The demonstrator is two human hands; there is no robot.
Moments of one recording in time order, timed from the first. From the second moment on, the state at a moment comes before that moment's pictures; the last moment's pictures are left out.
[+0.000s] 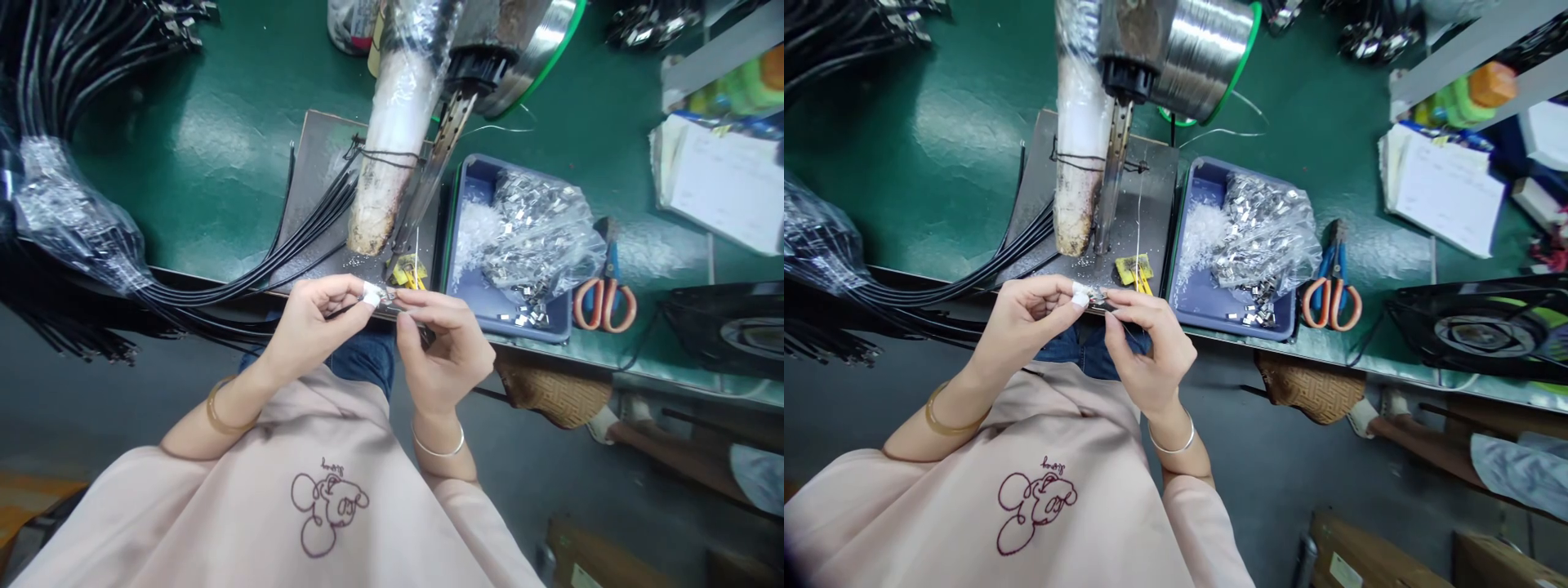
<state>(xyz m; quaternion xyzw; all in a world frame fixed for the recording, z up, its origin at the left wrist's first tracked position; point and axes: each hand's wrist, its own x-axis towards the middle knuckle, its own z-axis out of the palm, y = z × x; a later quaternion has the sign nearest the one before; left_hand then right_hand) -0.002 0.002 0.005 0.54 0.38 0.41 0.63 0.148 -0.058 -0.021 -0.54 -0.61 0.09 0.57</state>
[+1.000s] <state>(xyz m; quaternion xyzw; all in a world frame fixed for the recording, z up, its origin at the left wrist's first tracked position) 0.008 0.012 0.005 0.59 0.41 0.46 0.52 0.148 -0.035 -0.016 -0.54 -0.65 -0.02 0.54</state>
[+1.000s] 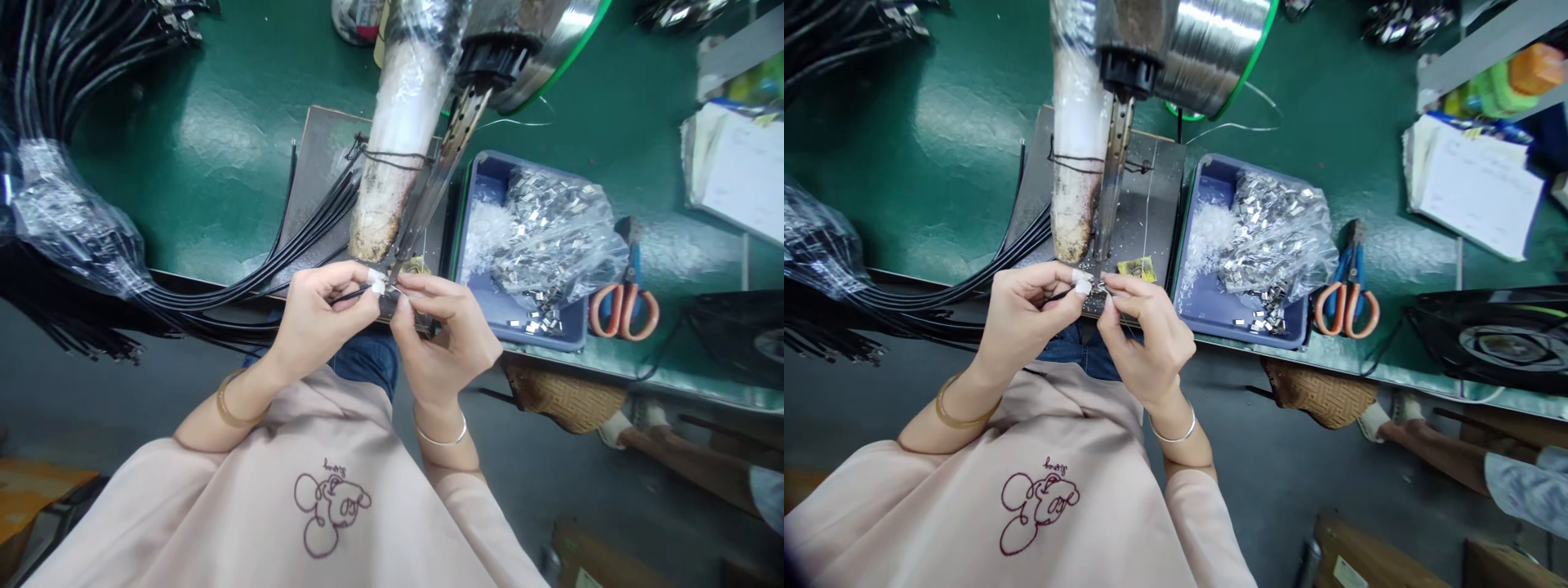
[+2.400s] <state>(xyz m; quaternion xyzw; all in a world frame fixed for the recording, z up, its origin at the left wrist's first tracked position) 0.003 0.012 0.009 0.66 0.40 0.45 0.45 0.148 -0.041 -0.007 -0.55 -0.68 -0.05 0.48</state>
